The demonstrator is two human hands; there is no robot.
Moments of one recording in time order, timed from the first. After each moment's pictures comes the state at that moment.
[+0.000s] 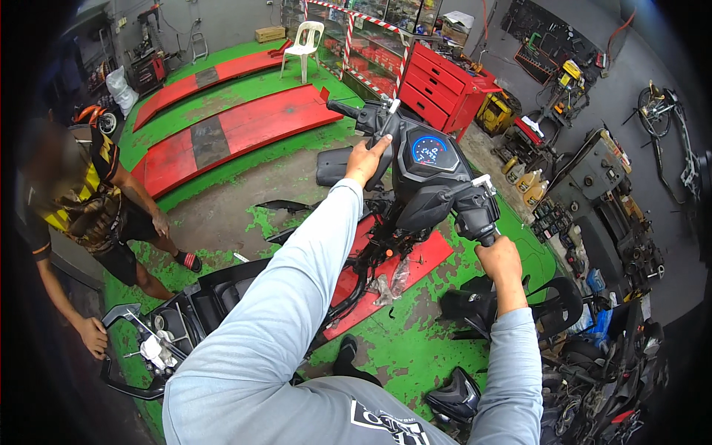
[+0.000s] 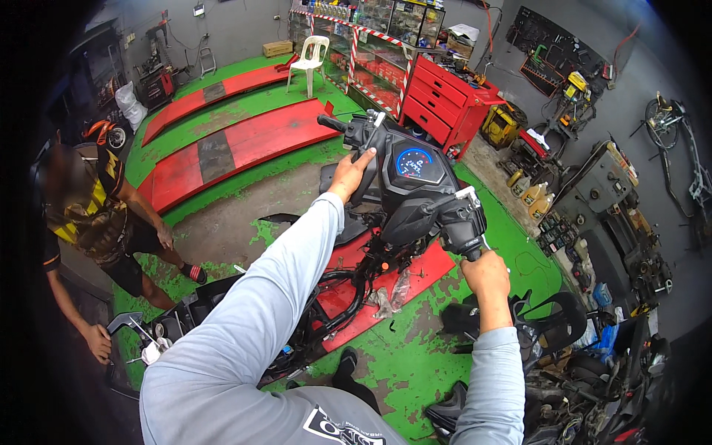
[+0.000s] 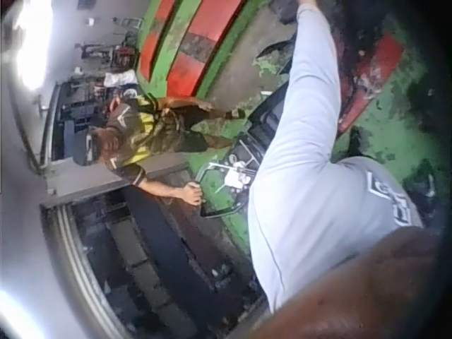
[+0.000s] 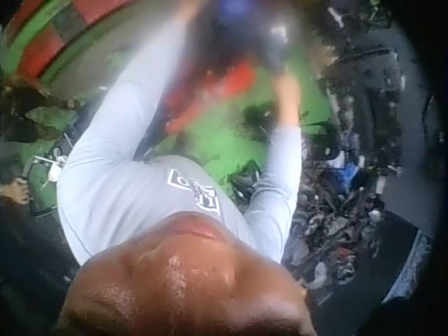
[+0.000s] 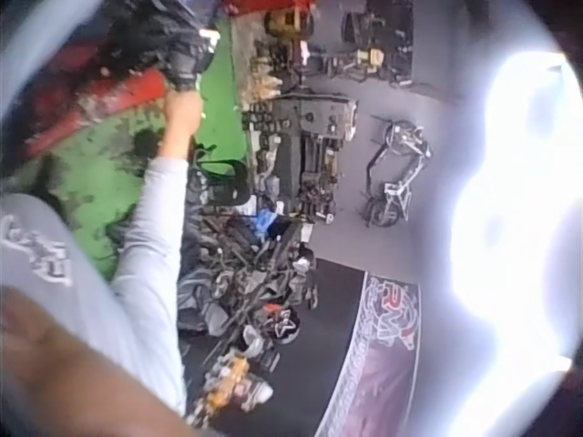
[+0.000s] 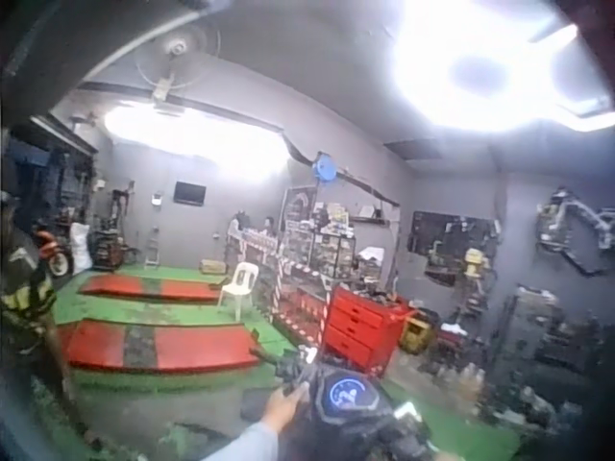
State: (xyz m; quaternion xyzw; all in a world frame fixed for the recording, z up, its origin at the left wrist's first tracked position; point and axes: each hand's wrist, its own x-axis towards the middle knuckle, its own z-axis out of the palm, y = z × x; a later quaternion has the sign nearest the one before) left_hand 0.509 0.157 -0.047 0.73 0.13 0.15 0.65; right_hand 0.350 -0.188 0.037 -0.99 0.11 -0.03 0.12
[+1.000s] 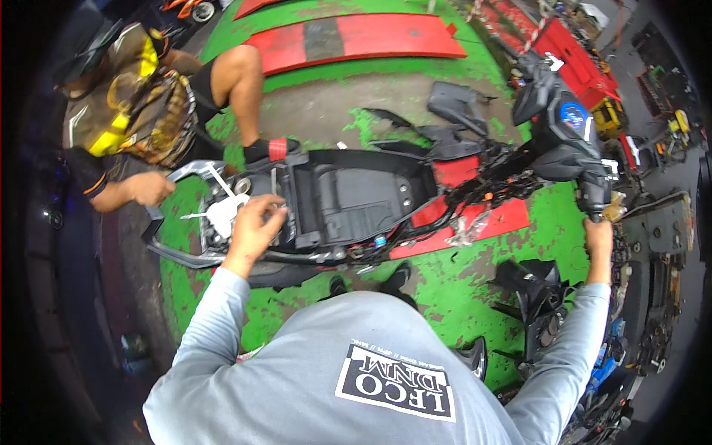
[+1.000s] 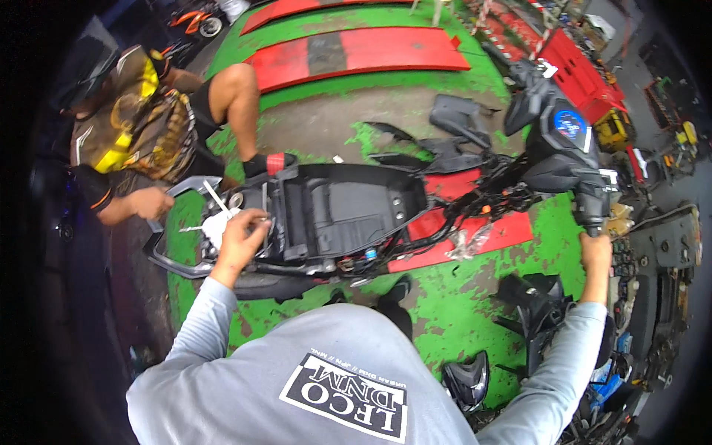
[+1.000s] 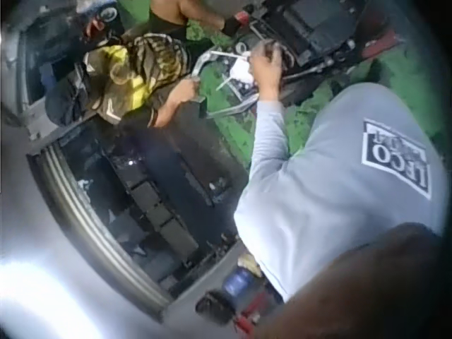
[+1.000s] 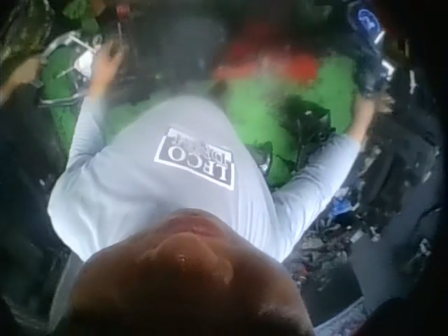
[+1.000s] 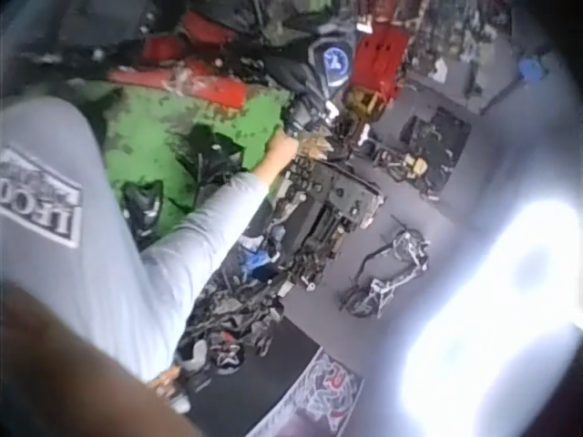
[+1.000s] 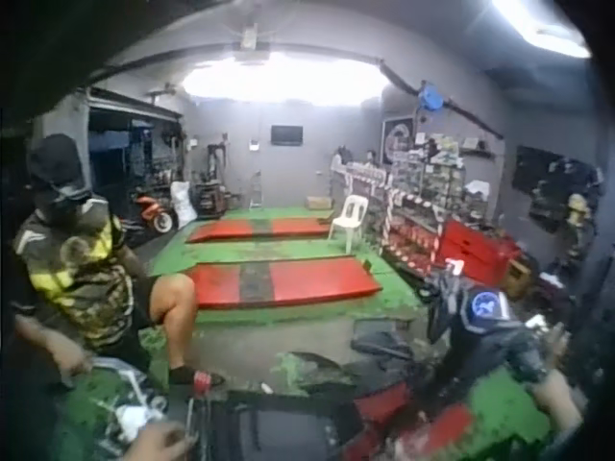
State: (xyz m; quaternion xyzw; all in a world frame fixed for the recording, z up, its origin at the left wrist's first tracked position) left_hand -0.108 0.365 -0.088 0.88 0.30 0.18 0.34; right_hand 0.398 -0.240 -0.010 -0.99 0.03 -0.06 0.07
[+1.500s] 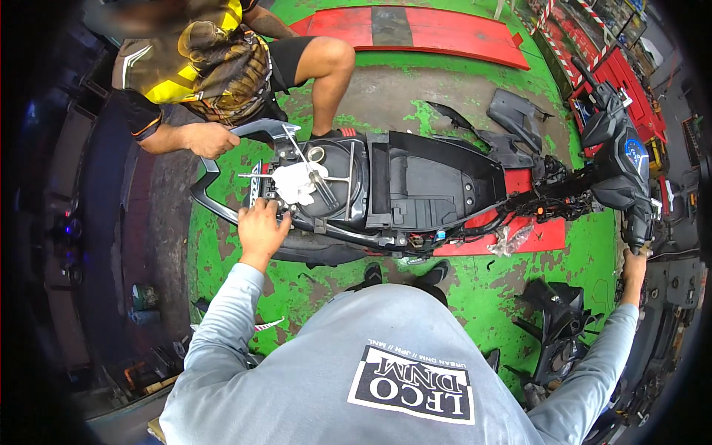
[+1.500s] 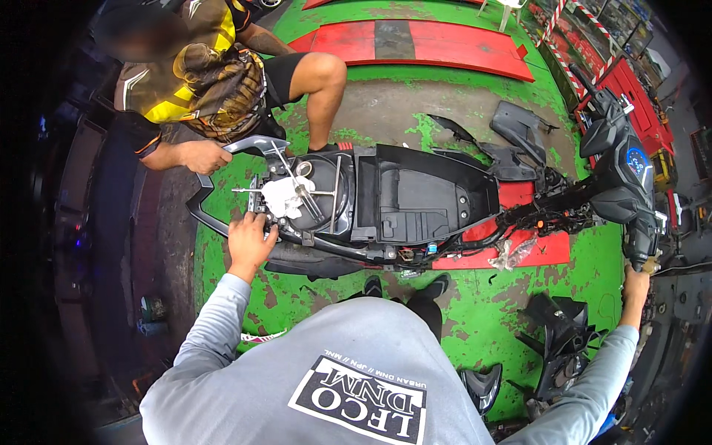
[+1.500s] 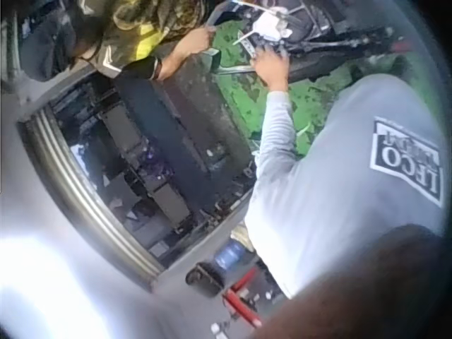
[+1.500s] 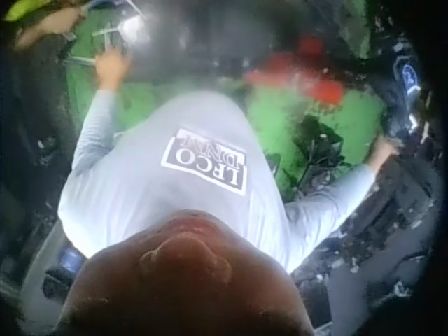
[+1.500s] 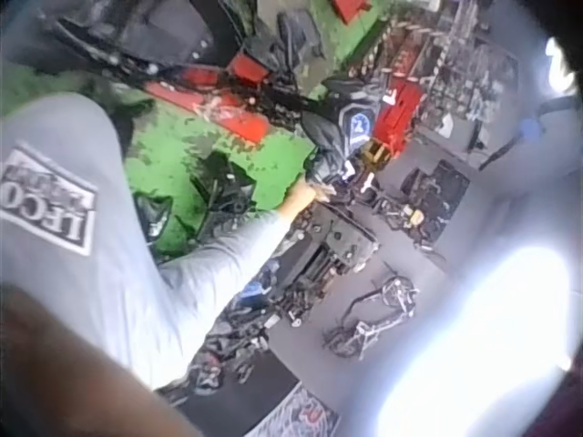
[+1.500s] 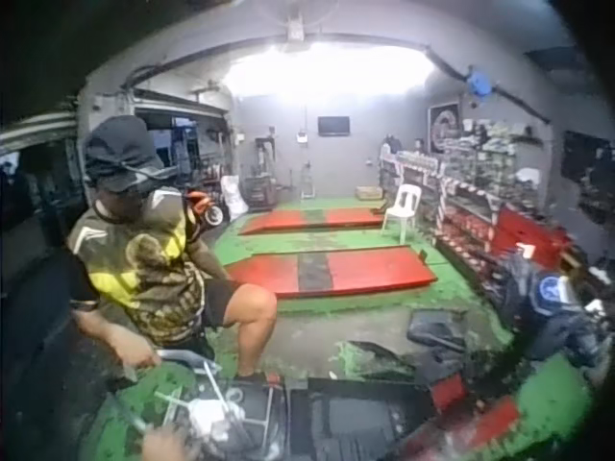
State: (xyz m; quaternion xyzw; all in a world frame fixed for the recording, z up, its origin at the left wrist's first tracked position) left_hand -0.264 0.403 -0.115 0.89 0.45 0.00 -0.05; right_hand 0.402 -0.227 -0.009 -1.00 0.03 -0.02 0.08
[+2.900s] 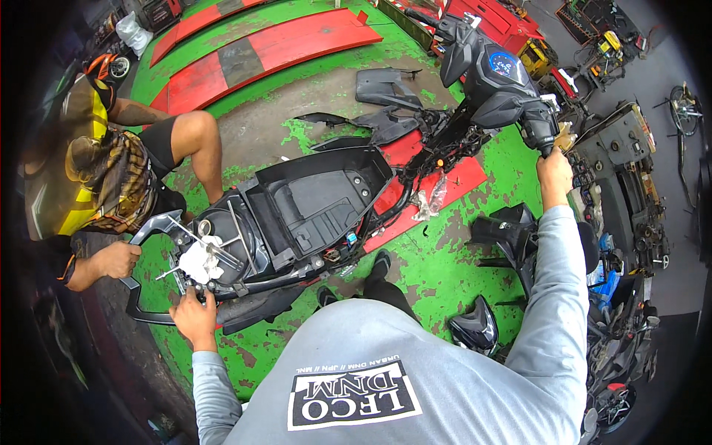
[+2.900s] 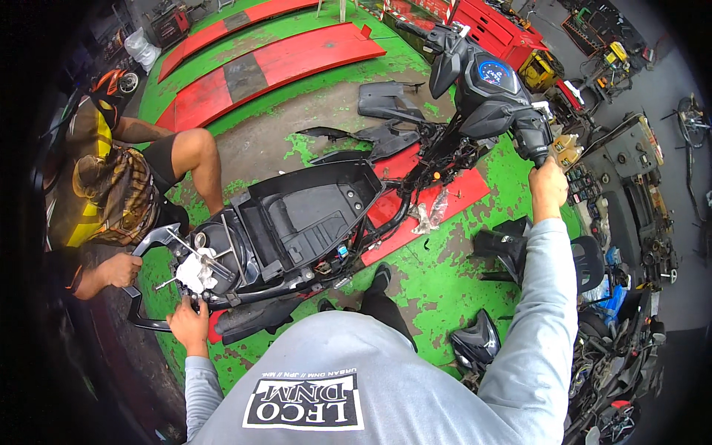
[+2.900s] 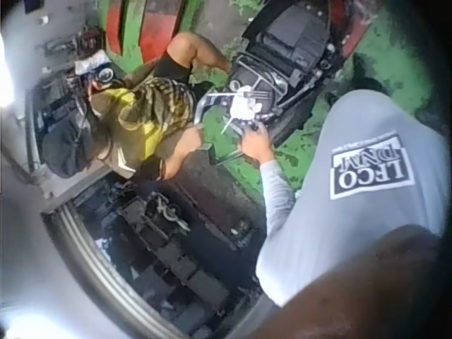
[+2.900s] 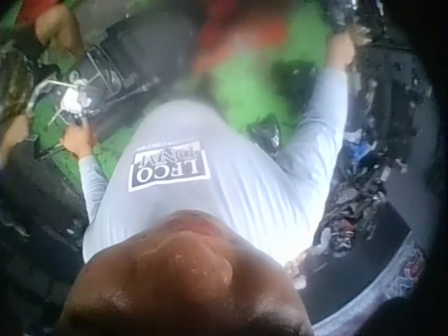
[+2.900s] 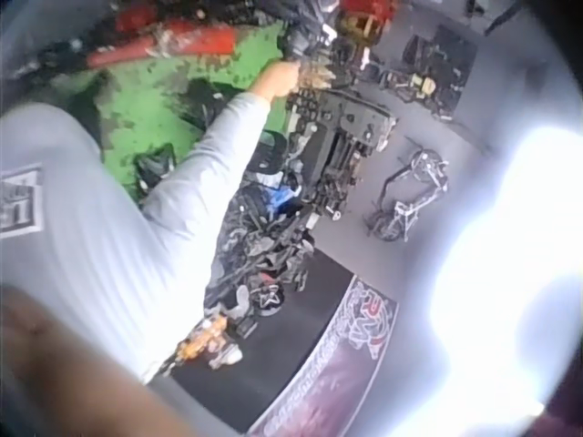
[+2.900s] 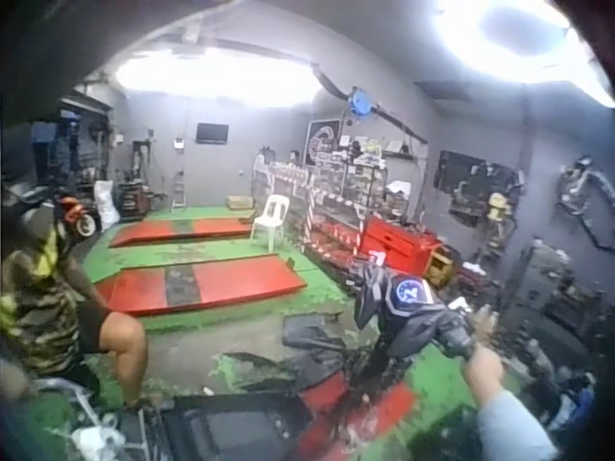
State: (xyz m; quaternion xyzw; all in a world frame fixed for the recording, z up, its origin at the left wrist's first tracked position) left_hand -0.257 0.404 -0.128 0.88 0.45 0.03 -0.11; right_hand 0.322 -0.151 0.014 -0.98 0.14 -0.12 -0.06
